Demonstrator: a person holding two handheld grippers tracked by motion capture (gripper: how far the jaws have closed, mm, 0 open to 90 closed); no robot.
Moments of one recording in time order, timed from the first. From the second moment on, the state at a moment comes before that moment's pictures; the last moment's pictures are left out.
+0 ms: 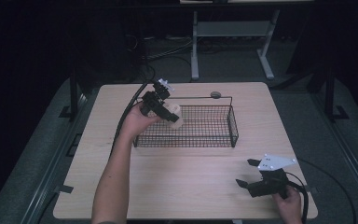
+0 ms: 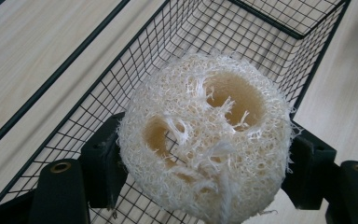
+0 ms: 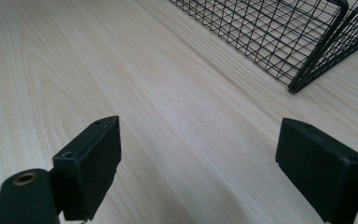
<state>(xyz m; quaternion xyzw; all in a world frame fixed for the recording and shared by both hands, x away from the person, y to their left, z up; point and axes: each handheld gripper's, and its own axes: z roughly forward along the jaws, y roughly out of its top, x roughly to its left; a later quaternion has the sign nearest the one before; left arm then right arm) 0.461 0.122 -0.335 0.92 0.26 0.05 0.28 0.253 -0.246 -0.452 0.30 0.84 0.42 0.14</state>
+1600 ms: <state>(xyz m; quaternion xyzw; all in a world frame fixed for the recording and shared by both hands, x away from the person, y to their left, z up) 0.476 0.103 -0.385 0.92 0.29 0.03 0.26 0.254 -0.247 -0.452 0.30 0.85 0.42 0.14</state>
